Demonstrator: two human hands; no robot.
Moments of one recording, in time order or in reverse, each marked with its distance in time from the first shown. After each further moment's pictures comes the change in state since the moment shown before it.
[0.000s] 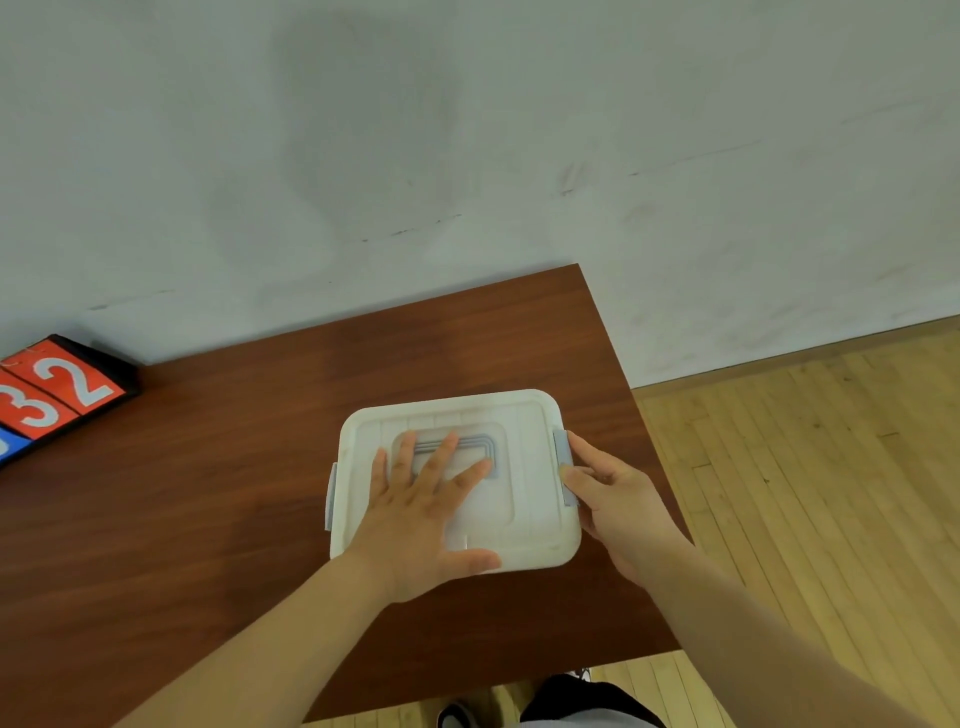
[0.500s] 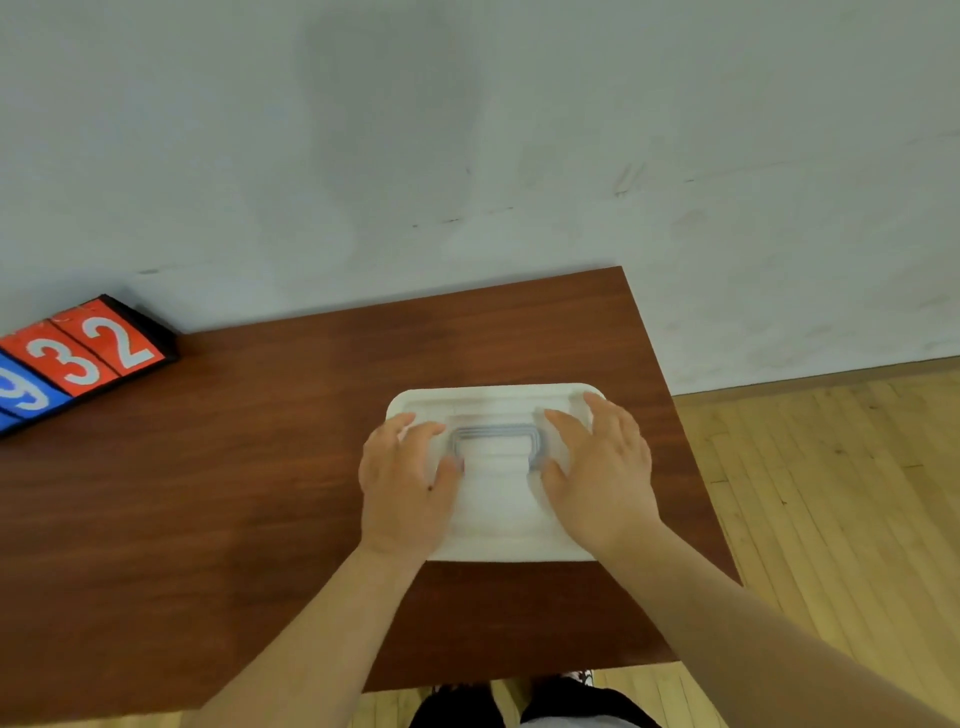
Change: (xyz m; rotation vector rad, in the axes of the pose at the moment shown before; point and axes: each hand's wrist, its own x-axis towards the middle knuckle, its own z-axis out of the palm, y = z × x) left_hand -0.011 -0.023 0.004 -0.602 0.620 -0.431; right_hand -0.010 -0.031 0.073 -1.190 0.260 -0.472
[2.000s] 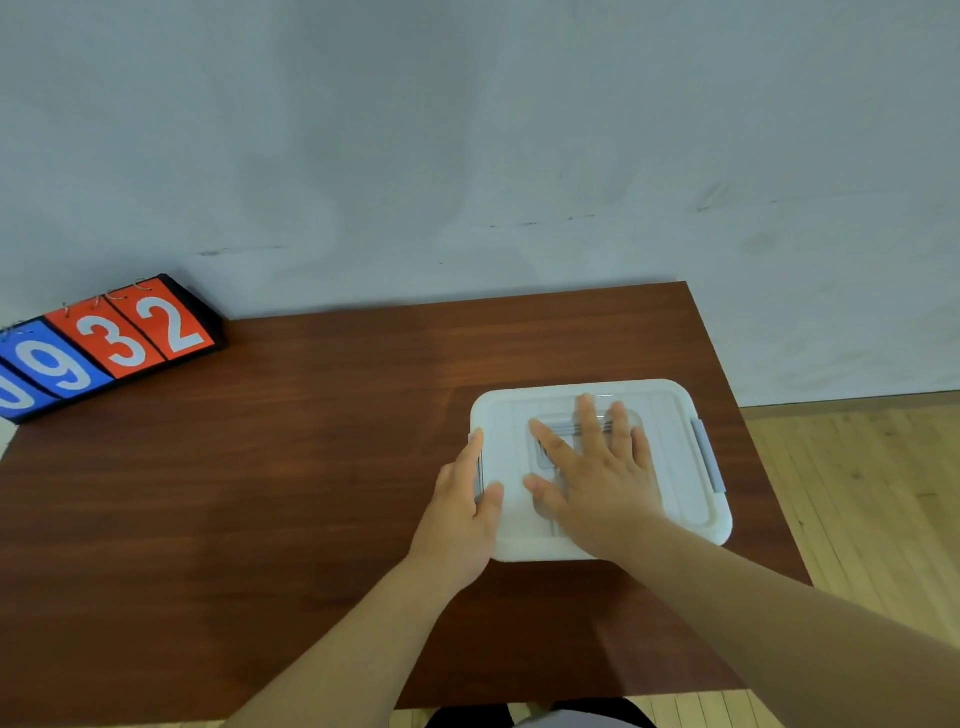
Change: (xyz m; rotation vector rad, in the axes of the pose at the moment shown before) left_hand 0.005 -0.067 -0.030 -0.325 -0.460 -0.172; right_hand 0.029 -0.073 0.070 -0.383 -0.250 -0.118
